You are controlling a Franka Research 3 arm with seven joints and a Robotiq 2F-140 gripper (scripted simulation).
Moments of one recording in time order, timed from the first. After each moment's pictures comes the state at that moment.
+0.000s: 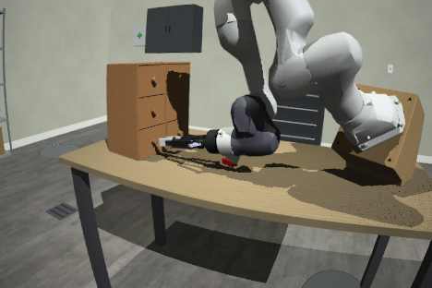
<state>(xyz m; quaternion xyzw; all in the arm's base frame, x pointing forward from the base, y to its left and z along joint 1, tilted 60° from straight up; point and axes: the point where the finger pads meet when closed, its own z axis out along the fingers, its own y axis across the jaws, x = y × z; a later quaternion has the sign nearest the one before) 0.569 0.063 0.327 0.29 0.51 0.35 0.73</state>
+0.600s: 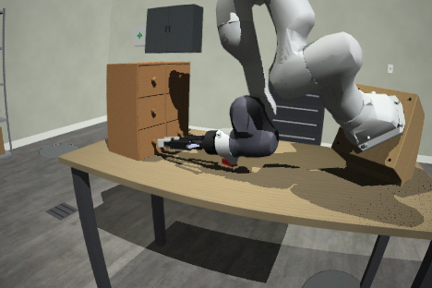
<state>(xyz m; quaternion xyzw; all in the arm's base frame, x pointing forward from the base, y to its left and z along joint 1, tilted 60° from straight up) 0.570 0.069 0.332 0.29 0.51 0.34 0.74</state>
